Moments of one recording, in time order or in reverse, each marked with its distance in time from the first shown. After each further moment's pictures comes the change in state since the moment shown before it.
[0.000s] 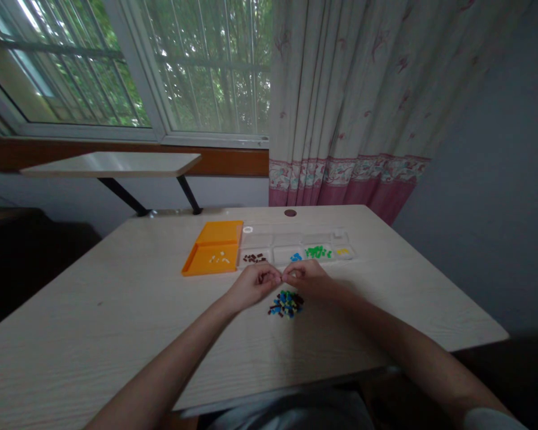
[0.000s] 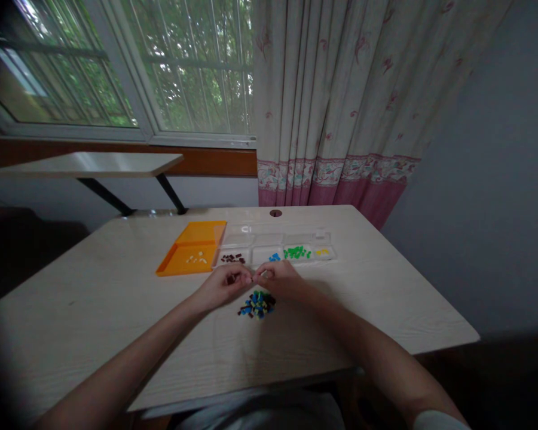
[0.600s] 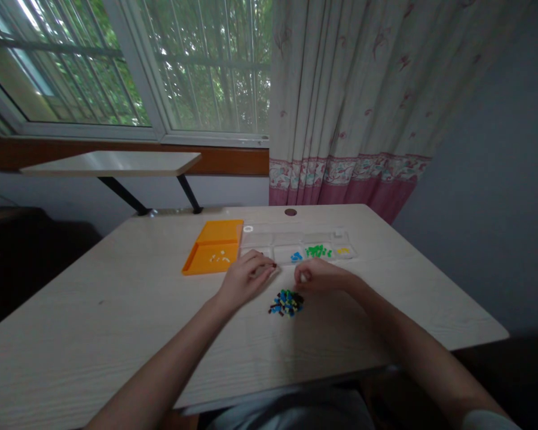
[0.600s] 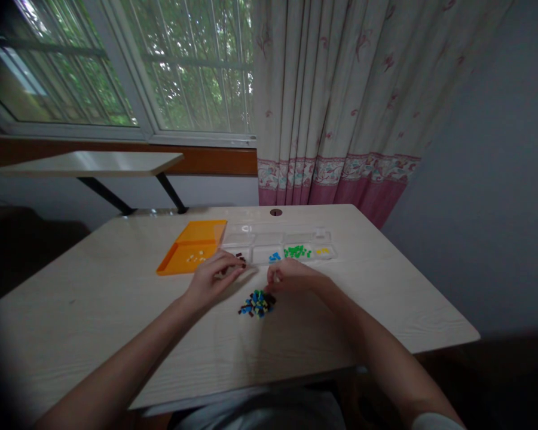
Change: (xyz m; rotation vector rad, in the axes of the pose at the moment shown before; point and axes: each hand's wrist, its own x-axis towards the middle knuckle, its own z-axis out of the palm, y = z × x) left_hand -0.006 0.006 -0.017 0.206 0.283 0.212; right_hand -0.001 0.007 -0.030 -0.177 -0.306 -0.049
